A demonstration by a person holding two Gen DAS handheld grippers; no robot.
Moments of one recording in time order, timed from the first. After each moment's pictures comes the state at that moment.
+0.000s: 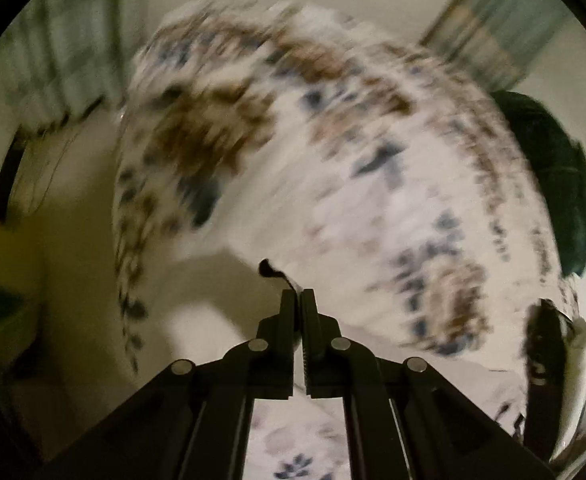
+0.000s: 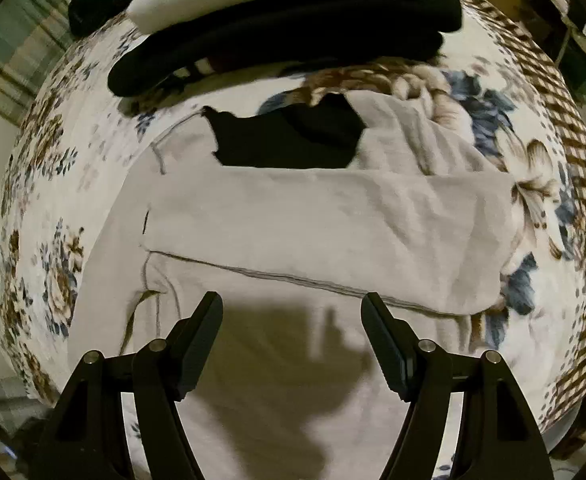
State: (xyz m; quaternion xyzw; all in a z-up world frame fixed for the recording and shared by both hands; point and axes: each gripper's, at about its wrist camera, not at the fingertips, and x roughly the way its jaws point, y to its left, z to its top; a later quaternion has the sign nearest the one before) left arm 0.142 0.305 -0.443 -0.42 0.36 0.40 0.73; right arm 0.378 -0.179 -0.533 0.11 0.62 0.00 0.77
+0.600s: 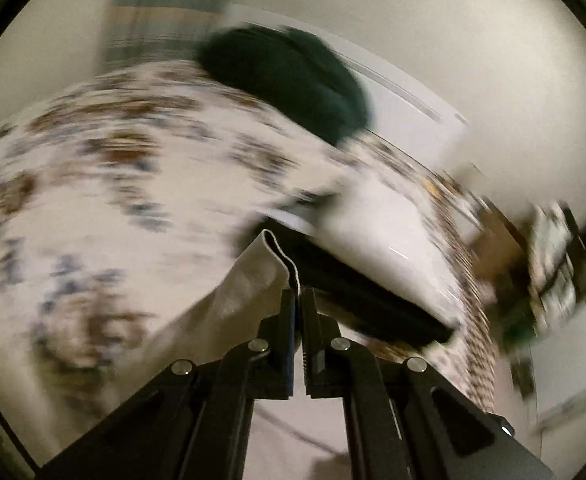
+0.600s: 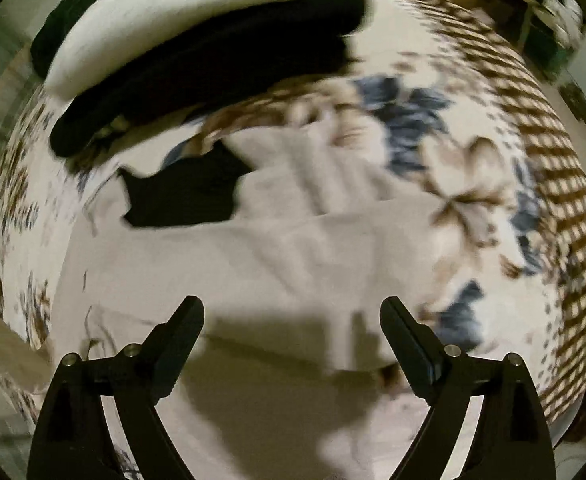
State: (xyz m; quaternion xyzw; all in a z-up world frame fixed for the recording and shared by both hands) left arm 0.380 0.049 -0.303 -0.22 0.37 0.00 0.90; right arm 0.391 -0.279 -0.540 0.15 0.60 -0.09 0.78
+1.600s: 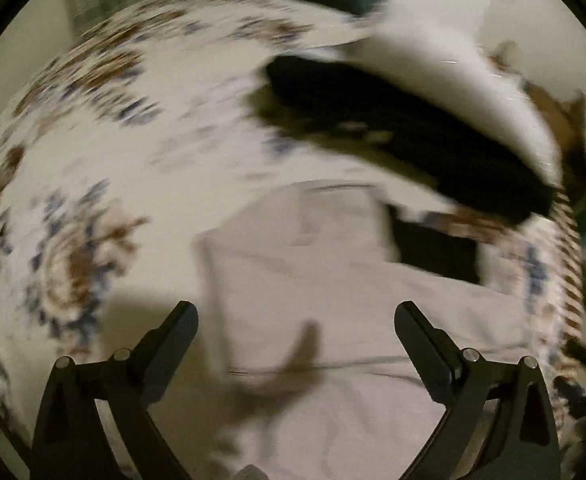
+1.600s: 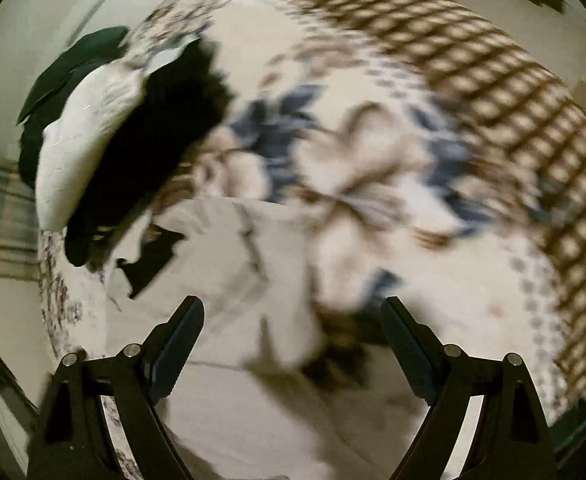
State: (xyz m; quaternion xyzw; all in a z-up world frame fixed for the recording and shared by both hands) left arm 0.397 0.053 -0.430 -0.11 0.55 0.07 0.83; right arm 0.356 -0.400 -0.534 0.35 0.55 -0.10 0.75
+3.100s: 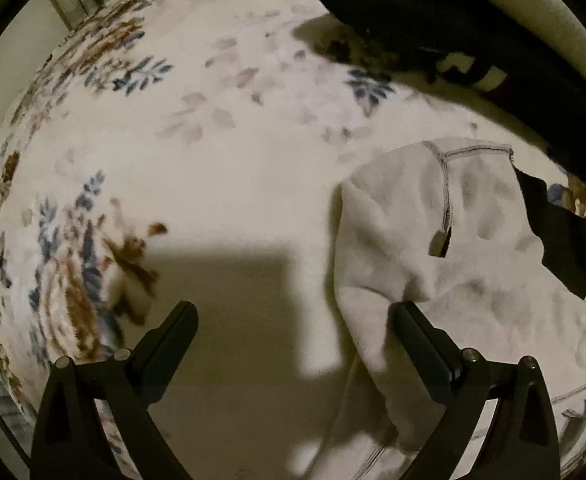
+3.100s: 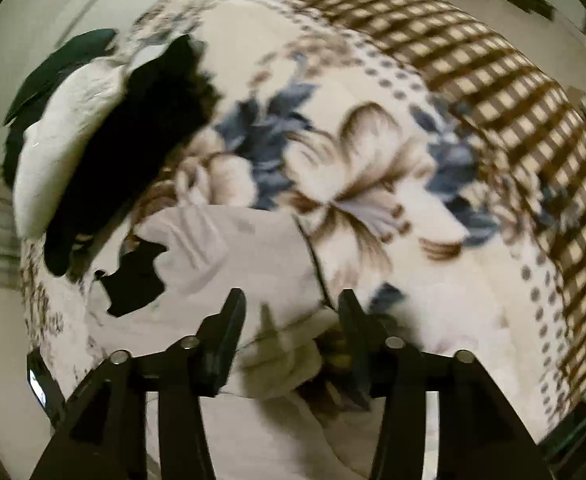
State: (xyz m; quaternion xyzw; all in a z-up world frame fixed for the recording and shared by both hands) left arm 0.440 0.090 -0.505 -0.04 0.61 0.09 0.79; right arm 0.358 -0.395 -0.552 0.33 0.56 -0.13 0.75
